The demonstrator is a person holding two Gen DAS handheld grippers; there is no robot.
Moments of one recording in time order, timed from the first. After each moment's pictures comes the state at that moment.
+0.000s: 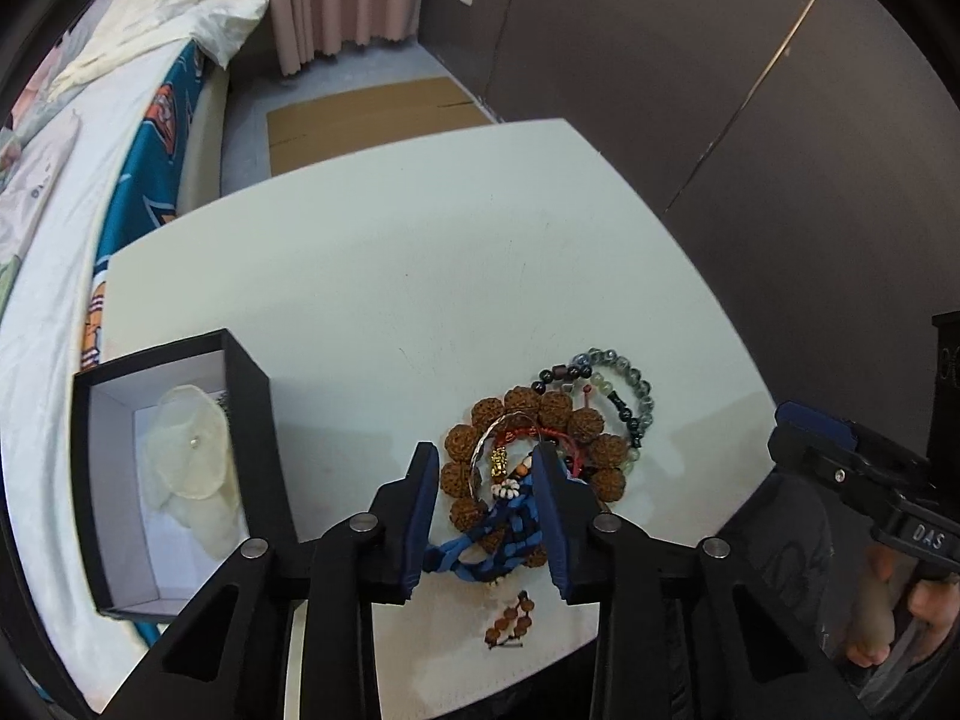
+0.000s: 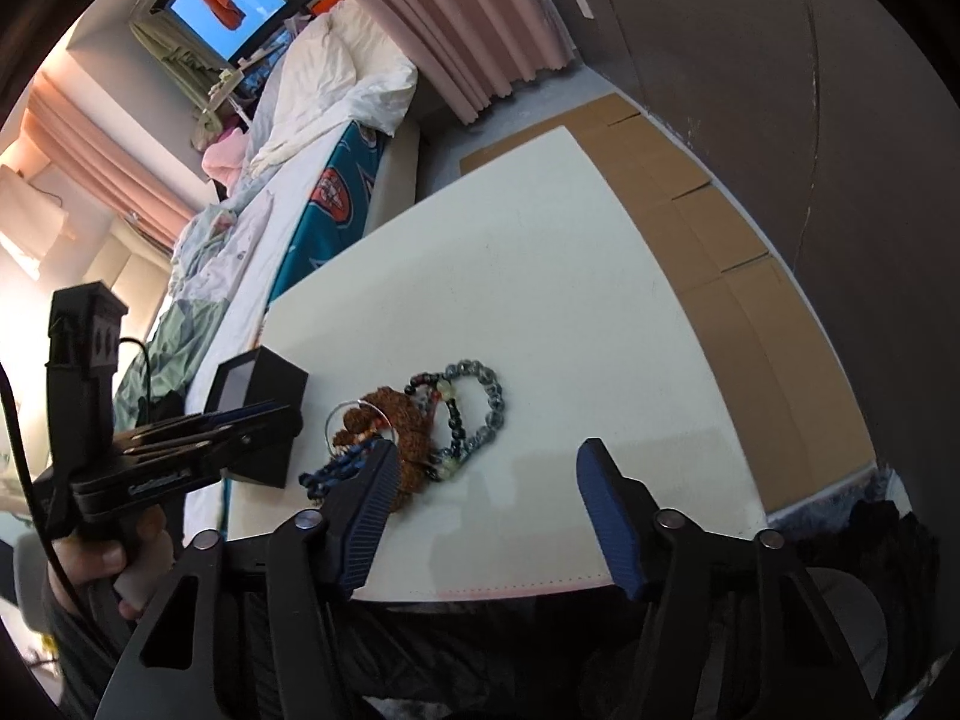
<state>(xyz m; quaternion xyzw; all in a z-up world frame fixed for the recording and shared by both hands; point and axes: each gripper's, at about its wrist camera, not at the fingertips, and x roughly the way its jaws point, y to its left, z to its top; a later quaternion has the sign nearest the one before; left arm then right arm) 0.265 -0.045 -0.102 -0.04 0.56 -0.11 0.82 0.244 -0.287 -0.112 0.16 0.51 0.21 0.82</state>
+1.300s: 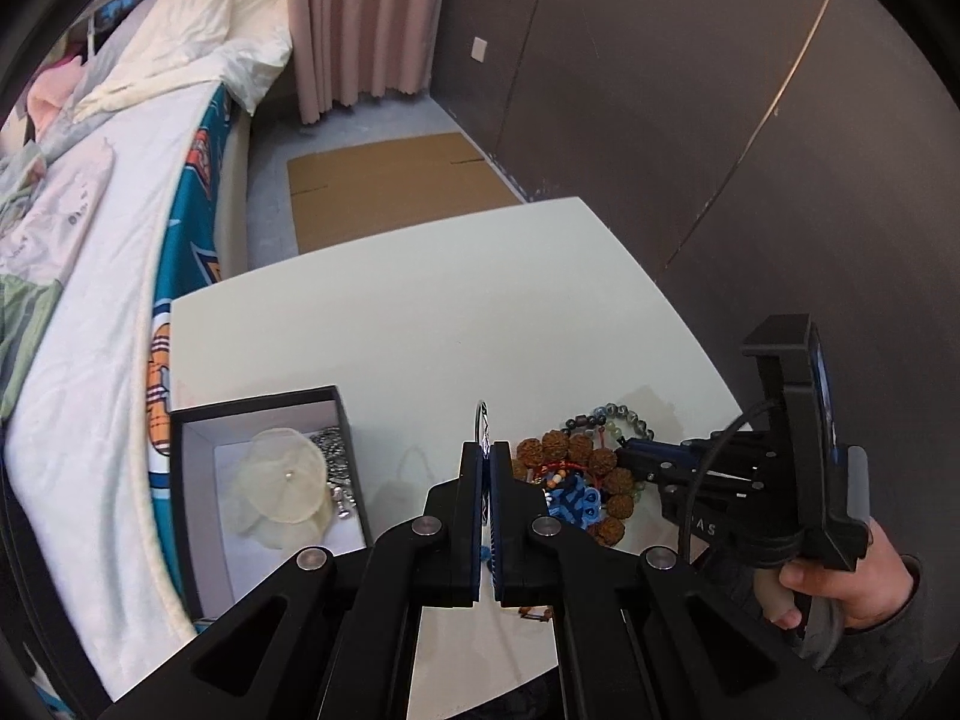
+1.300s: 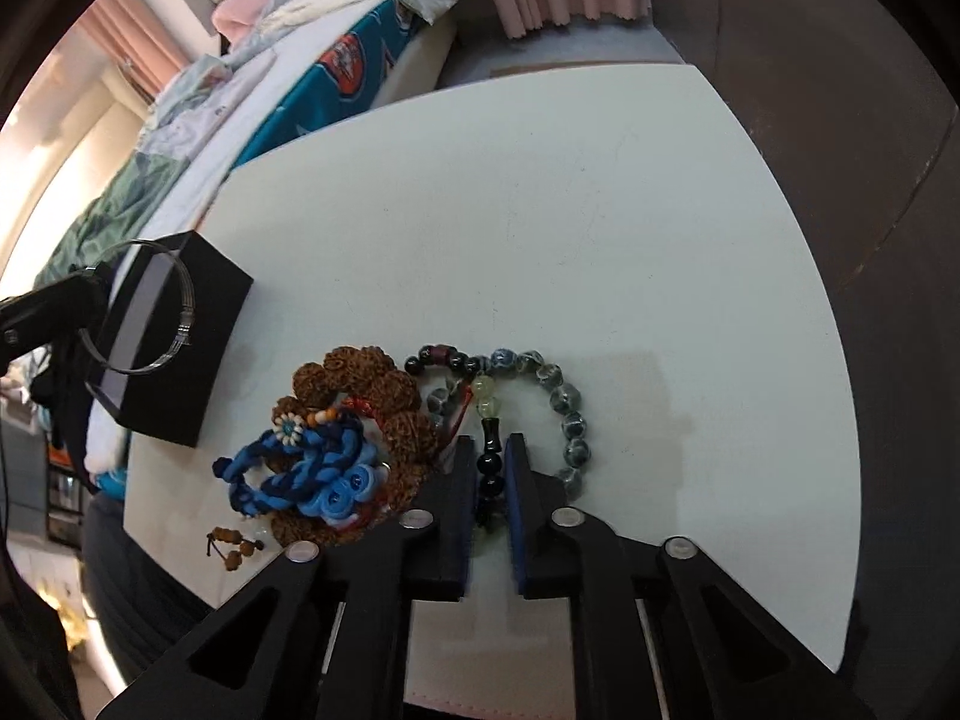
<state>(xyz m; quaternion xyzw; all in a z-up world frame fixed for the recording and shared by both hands) 0.249 -0.005 -0.050 -0.06 0.50 -0.10 0.86 0.287 -0.202 -0.154 -0.01 0.57 0.23 0.79</state>
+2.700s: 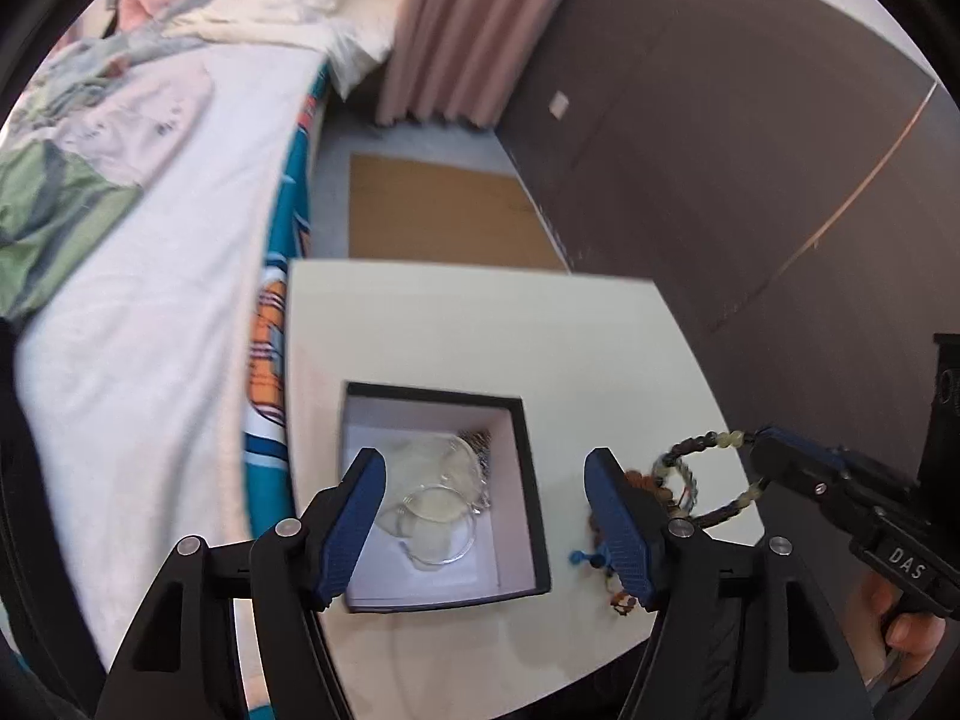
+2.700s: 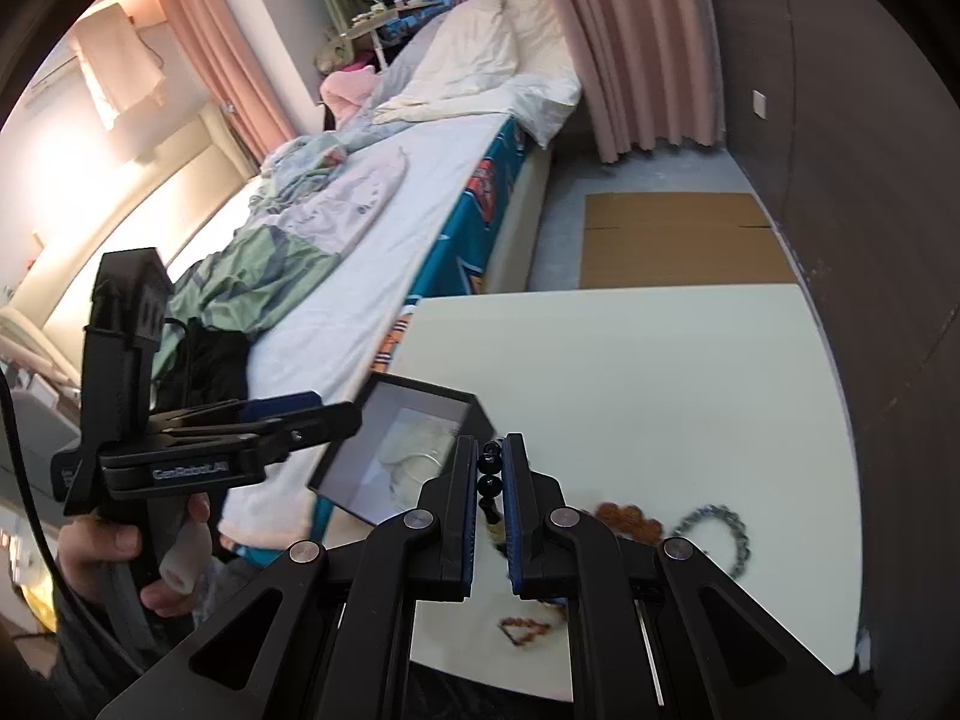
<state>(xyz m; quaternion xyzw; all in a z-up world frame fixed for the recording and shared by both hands) 0.223 0.116 -0.050 -0.19 0.46 -0.06 0.87 0.245 -0.115 -0.016 0.01 0.45 0.32 0.84</state>
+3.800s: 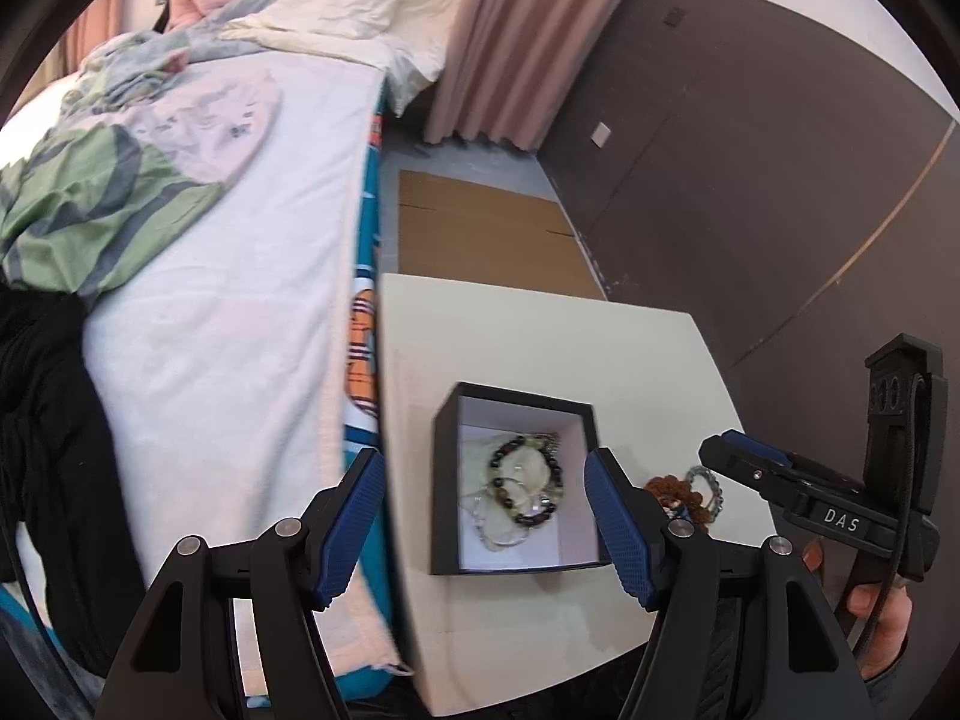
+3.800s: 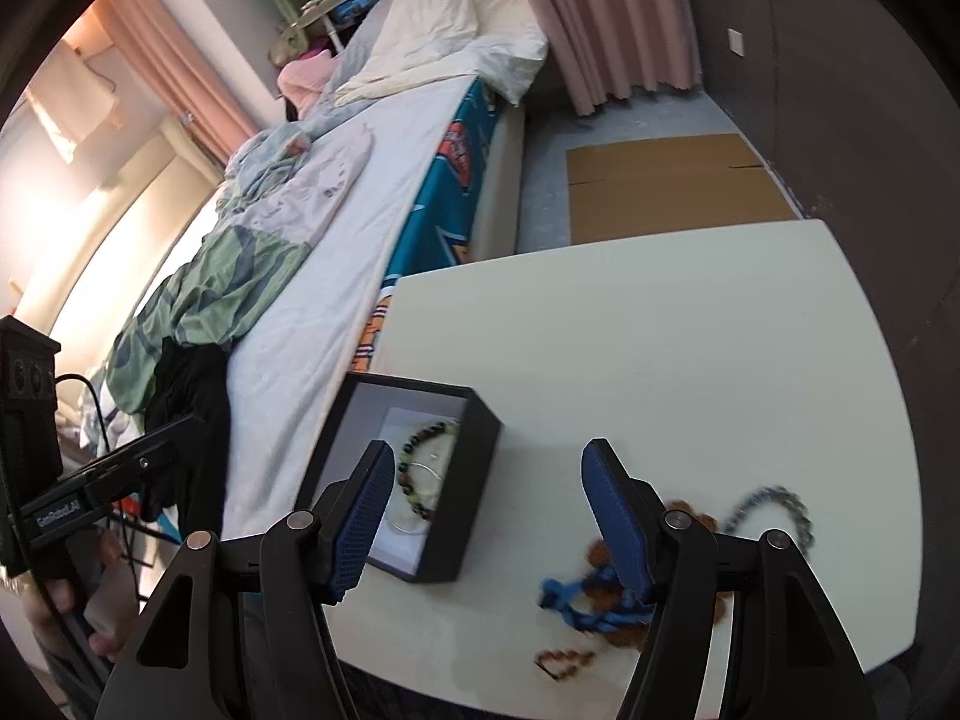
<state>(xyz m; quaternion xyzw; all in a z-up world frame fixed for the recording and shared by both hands) 0.195 0.151 -0.036 -0.19 0.45 -0.02 0.87 0.272 -0.097 -0.056 0.05 0.50 0.28 0.82</state>
